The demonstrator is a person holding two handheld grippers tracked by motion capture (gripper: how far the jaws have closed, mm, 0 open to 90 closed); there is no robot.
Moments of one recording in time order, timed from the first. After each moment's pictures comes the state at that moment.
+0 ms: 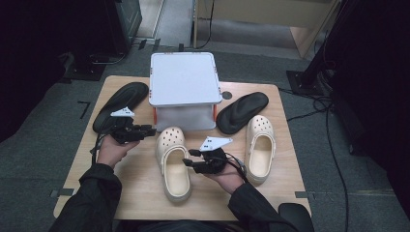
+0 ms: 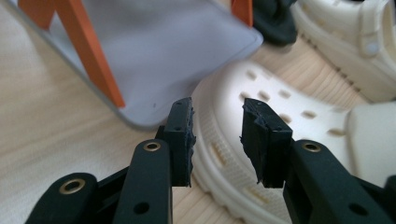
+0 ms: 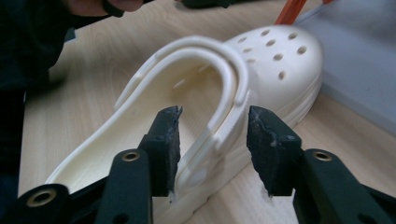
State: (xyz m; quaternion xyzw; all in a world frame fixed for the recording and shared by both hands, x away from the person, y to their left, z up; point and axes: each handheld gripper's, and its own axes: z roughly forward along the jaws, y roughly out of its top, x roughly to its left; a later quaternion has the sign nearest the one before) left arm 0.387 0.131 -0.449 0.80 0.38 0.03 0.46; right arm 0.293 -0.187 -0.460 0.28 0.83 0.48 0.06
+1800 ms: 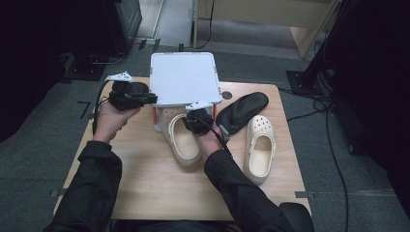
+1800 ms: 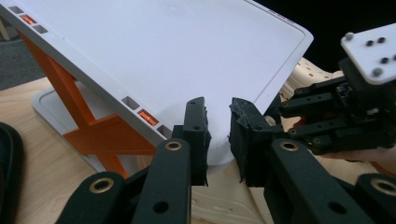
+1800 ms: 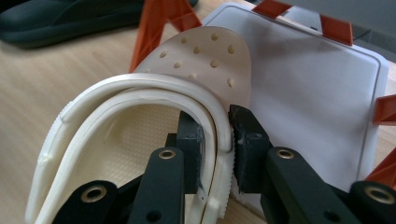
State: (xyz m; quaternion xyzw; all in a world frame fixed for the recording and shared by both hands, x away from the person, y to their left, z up) left arm 0.439 0.120 -0.365 0.80 0.35 0.06 0.49; right arm 0.402 -0.142 -0.442 0.42 0.80 0.39 0.20
